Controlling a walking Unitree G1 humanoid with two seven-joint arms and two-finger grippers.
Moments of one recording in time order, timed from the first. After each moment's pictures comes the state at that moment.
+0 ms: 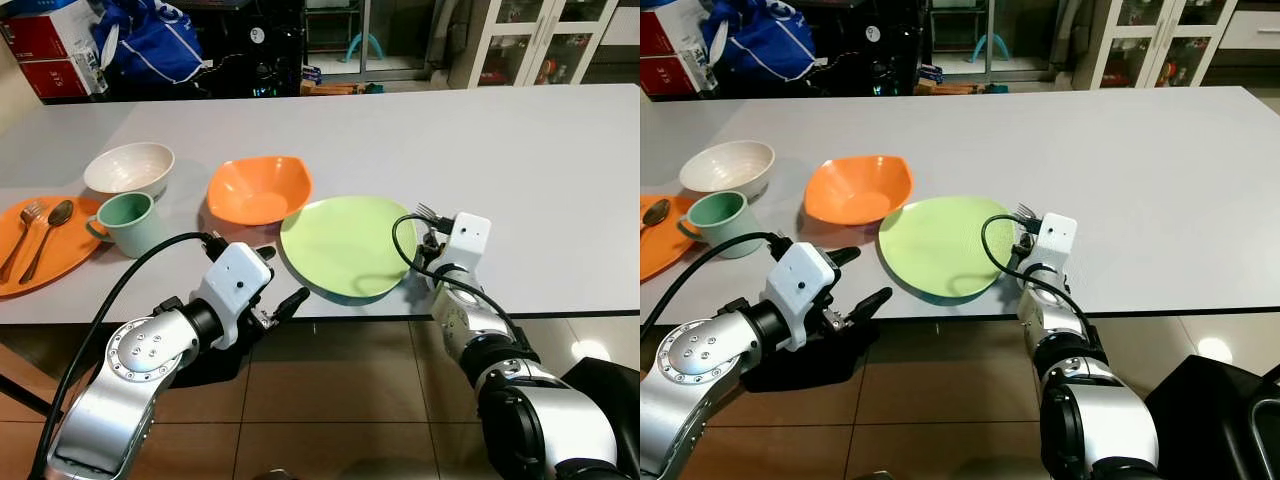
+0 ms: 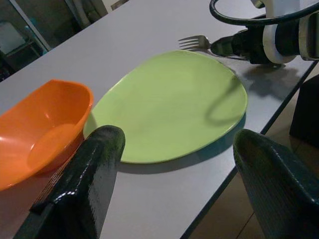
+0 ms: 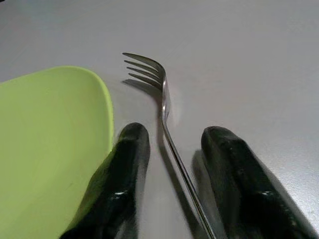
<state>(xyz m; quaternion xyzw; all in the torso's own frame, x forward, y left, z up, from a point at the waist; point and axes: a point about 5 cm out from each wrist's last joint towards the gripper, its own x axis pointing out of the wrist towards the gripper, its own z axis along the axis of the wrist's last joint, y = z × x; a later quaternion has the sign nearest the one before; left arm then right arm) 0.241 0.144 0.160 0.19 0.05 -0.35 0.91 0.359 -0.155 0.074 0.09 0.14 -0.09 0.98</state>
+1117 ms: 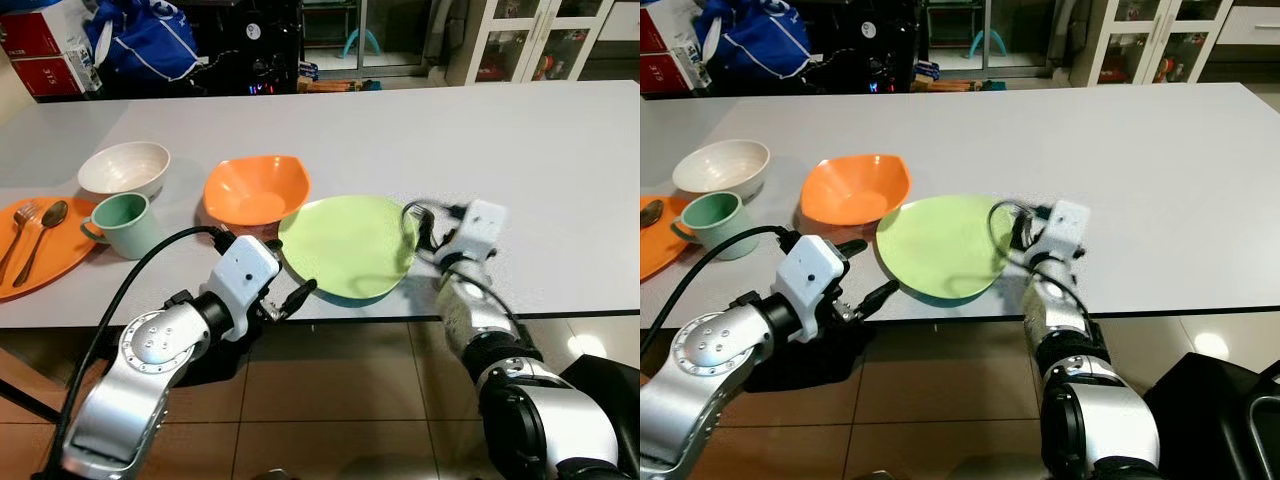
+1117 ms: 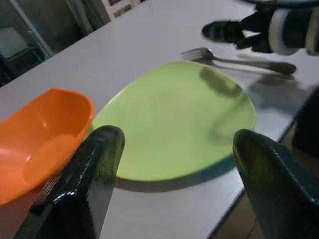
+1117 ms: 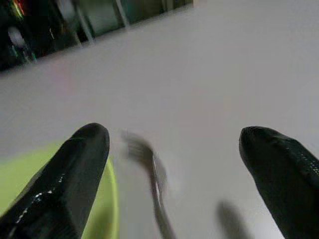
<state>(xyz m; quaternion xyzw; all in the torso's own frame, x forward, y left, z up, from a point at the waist) 0.251 0.134 0.161 0.18 0.03 -0.34 0.92 0.367 -0.164 0.102 0.12 0.03 -0.10 0.99</state>
